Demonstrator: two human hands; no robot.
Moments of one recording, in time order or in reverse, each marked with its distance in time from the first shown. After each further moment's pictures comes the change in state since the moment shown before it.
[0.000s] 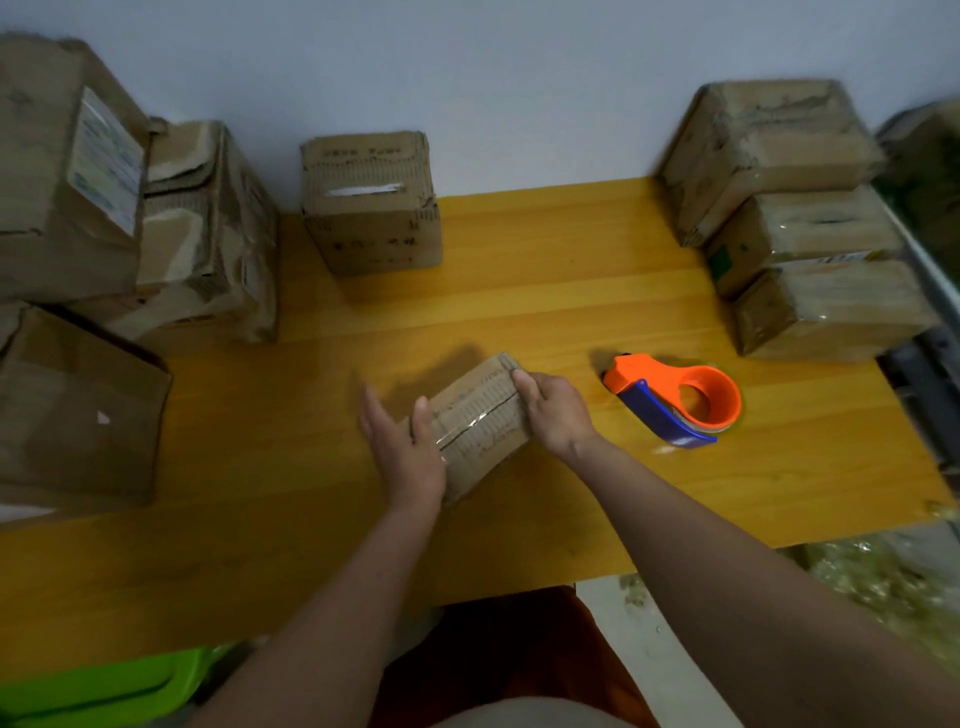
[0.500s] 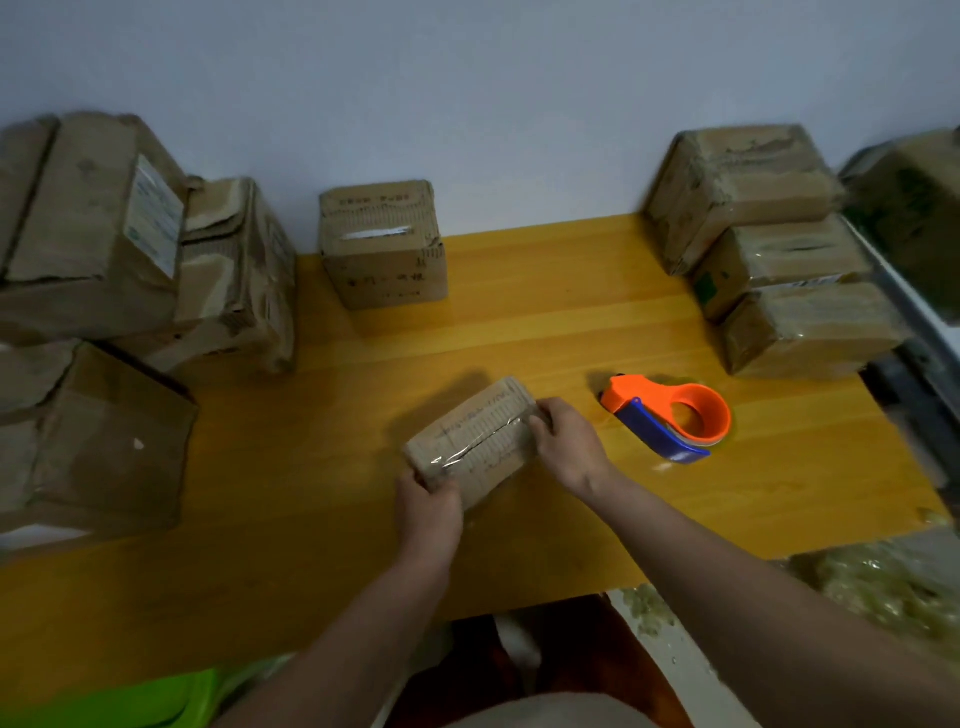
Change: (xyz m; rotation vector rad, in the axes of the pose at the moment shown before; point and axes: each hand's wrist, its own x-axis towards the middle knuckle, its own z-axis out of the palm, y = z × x) left_hand -0.046 0.028 -0.032 -0.045 -0.215 -0.454; right_hand -0.033 -0.008 -0.008 -0.092 0.069 -0.015
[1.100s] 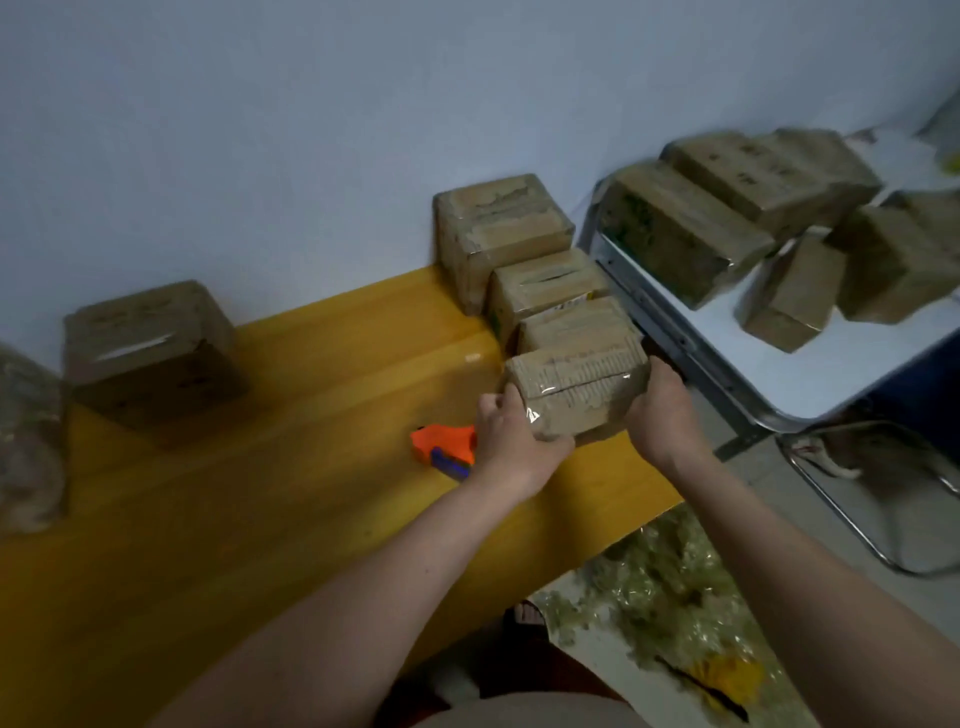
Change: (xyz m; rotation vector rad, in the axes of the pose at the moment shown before) left_hand -0.116 0.101 0.242 0.638 -0.558 0.717; right_hand -0.044 0.145 -0.259 -0.025 0.549 0.311
